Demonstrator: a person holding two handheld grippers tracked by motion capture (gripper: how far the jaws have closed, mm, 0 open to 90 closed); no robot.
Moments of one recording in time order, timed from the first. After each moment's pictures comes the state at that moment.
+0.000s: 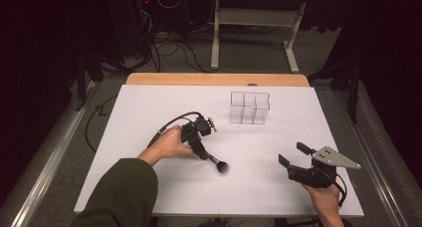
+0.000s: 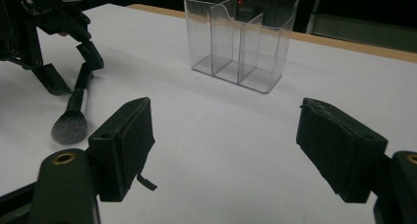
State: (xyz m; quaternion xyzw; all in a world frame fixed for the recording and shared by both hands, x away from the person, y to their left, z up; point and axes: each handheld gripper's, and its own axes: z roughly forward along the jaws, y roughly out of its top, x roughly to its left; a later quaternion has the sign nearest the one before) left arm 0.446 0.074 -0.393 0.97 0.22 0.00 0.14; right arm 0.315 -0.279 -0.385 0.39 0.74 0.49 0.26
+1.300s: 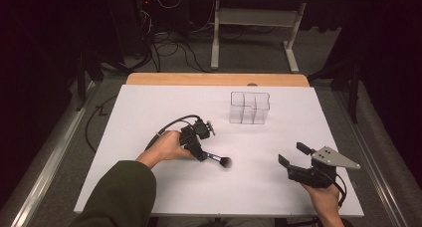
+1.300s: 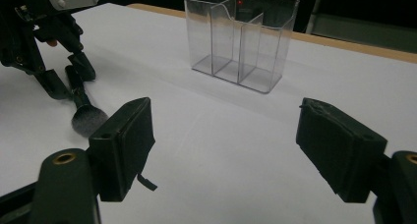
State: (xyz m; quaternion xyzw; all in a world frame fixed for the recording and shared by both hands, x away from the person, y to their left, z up) left arm 0.439 0.077 -0.398 0.97 0.21 -0.01 0.13; right arm 0.315 -0.278 -0.385 0.39 0.74 0.49 0.26
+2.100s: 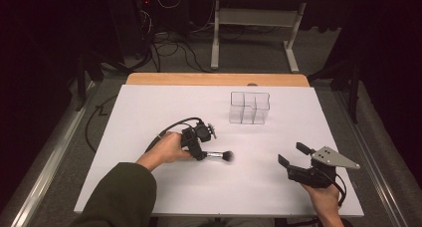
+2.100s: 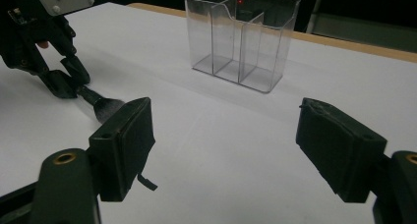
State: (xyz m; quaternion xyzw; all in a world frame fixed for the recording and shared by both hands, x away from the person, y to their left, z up) left arm 0.431 0.071 -0.397 0.97 0.21 0.02 0.10; right arm 0.315 -0.278 -0.385 0.39 0.74 0.49 0.26
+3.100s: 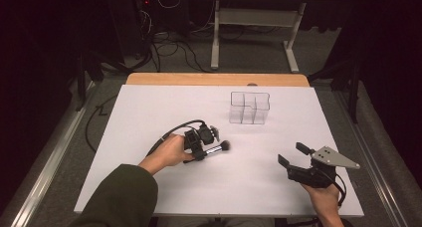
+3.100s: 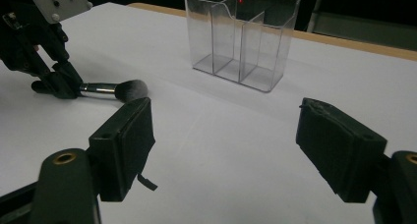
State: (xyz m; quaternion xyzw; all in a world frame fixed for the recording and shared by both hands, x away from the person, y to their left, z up) left arm 0.422 0.062 -0.395 0.97 0.22 0.03 0.07; right arm 0.315 -0.278 -0.385 0.39 0.74 0.49 0.26
